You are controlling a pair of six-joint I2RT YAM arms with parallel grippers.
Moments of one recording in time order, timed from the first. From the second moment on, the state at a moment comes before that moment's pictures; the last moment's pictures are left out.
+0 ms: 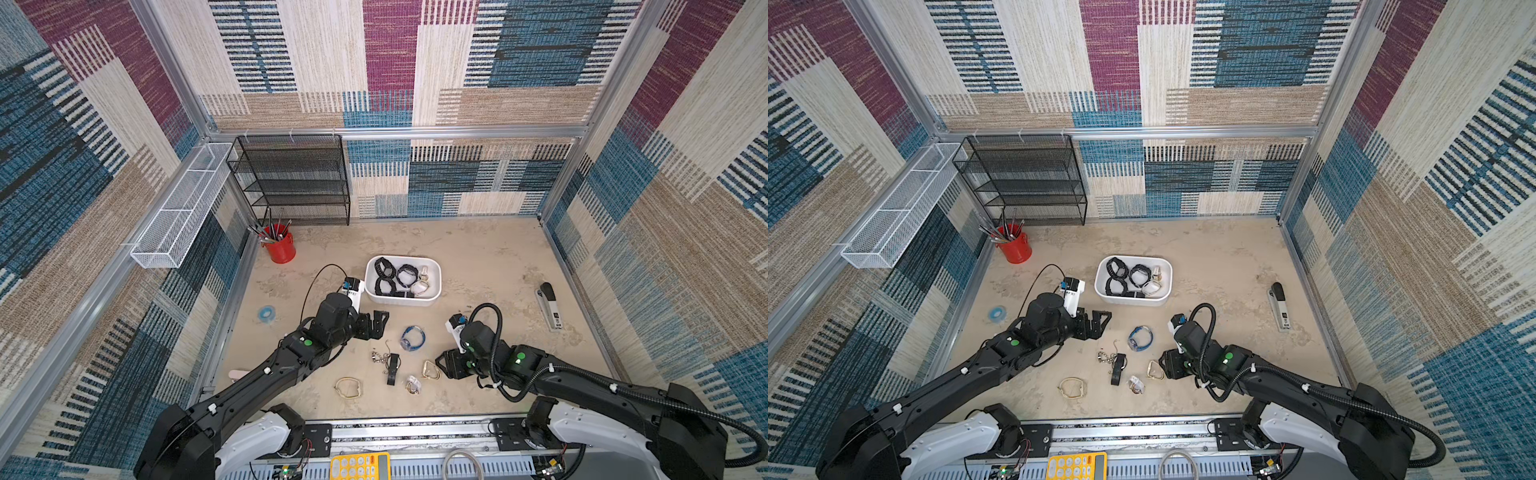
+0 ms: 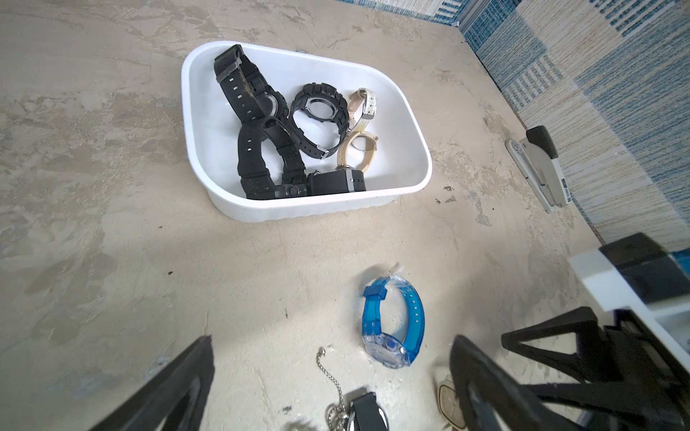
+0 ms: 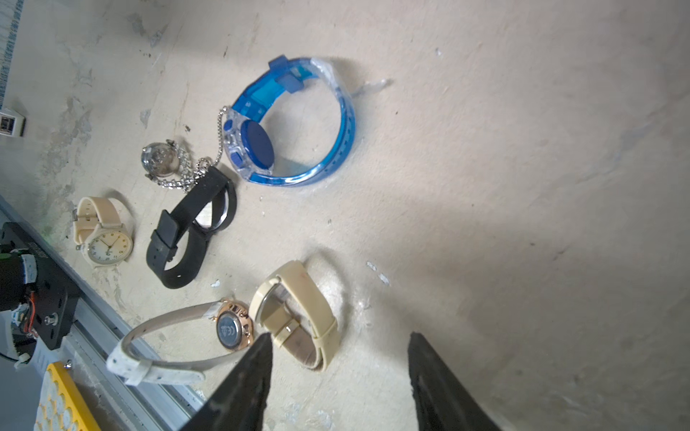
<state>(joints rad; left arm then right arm) -0.62 1.06 0.60 -0.12 0.06 -0.42 0.87 1.03 0.46 -0.35 -0.08 0.60</state>
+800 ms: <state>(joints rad) -0.61 0.99 0.59 -0.17 0.01 -0.42 0.95 1.29 0.52 -0.26 -0.02 0.62</state>
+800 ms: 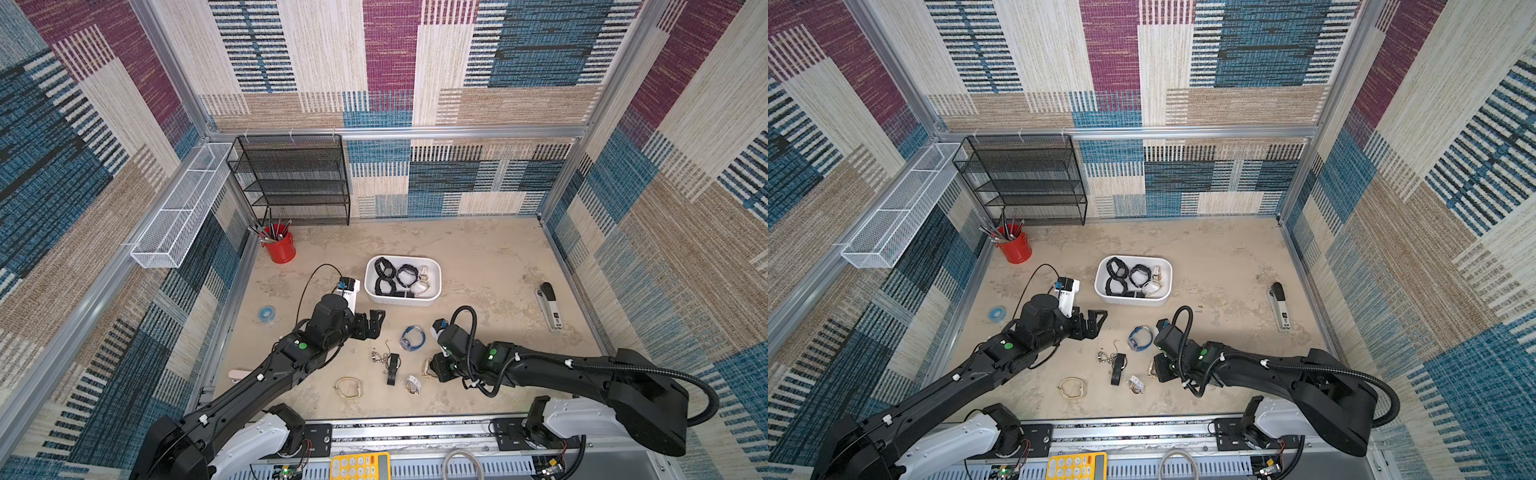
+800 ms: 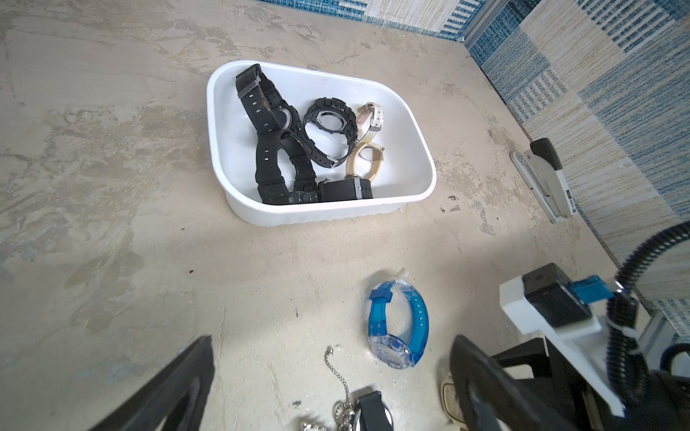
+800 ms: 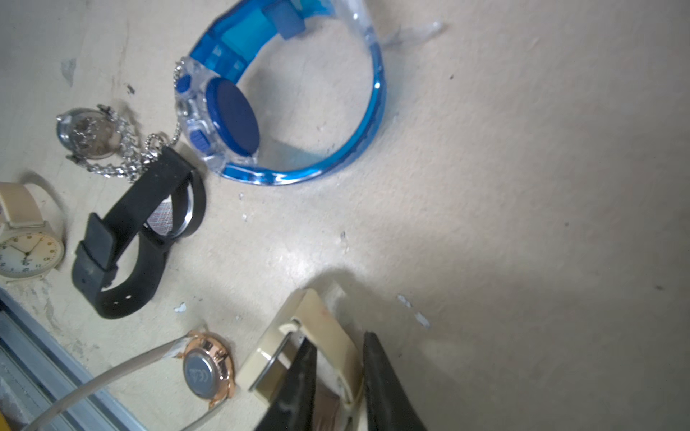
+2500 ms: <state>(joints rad) -0.61 0.94 0.54 -0.18 0.03 -0.45 0.76 1.66 1.15 -0.26 0.11 0.32</state>
